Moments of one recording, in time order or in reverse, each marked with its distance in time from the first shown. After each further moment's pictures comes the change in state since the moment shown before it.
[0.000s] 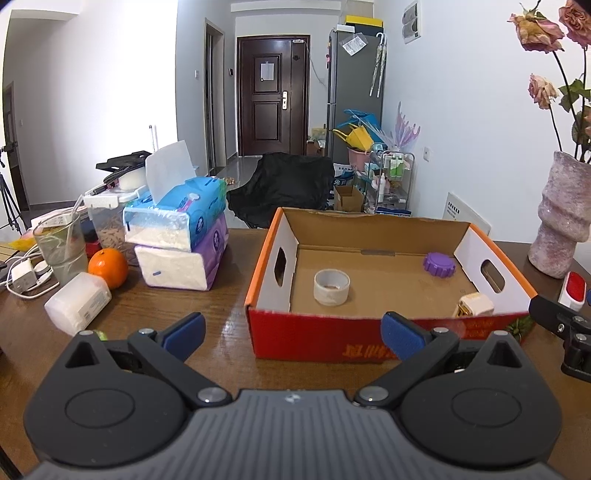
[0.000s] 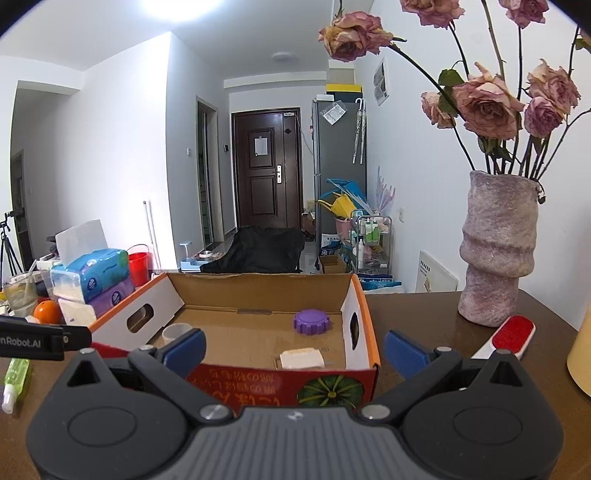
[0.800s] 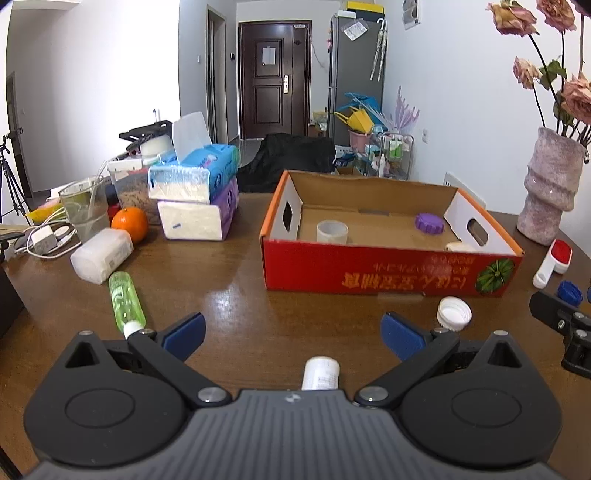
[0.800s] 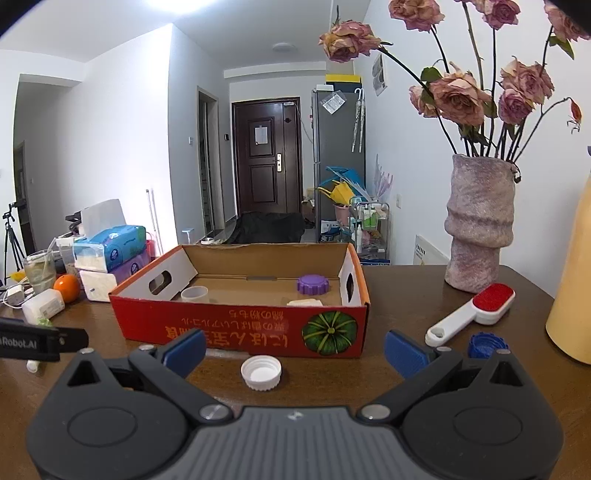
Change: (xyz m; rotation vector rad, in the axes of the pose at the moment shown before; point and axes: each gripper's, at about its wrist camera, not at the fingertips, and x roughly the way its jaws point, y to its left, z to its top) left arm -0.050 0.005 -0.044 -0.001 0.061 0.005; right arm -0.064 0.008 -0.036 0.002 0.041 -0.002
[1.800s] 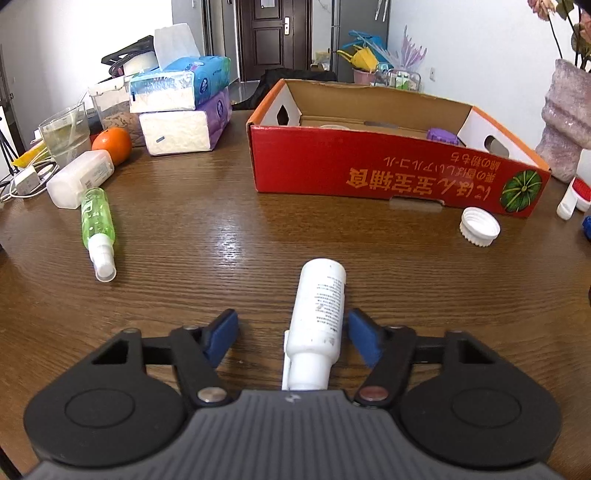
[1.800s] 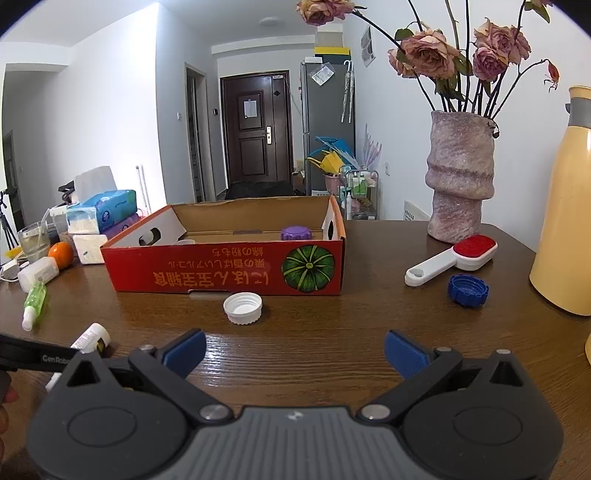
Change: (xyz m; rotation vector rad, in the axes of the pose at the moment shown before) left arm 0.048 -0.008 -0.047 0.009 0.195 0.014; right arm -0.014 -0.016 -0.038 0.022 0.097 -0.024
